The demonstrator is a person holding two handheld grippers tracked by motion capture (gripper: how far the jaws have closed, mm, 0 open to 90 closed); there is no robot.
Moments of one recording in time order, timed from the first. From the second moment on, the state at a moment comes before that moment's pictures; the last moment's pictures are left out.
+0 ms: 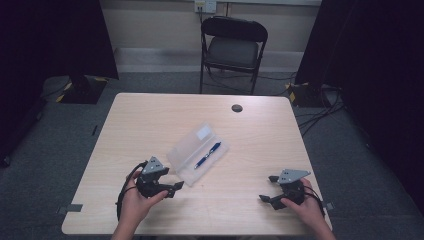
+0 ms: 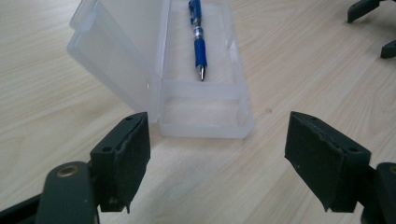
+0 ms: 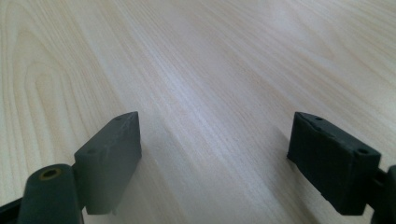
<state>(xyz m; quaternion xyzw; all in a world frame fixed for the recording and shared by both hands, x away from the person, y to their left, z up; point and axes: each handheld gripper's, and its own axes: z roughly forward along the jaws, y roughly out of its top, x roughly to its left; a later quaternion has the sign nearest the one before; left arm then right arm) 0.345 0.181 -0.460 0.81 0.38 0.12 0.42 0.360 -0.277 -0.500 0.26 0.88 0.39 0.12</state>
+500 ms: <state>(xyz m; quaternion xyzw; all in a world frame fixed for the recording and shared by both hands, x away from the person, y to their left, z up) 0.339 0.200 -0.479 0.81 0.40 0.13 0.42 0.360 -0.277 -0.500 0.26 0.88 0.39 0.12</state>
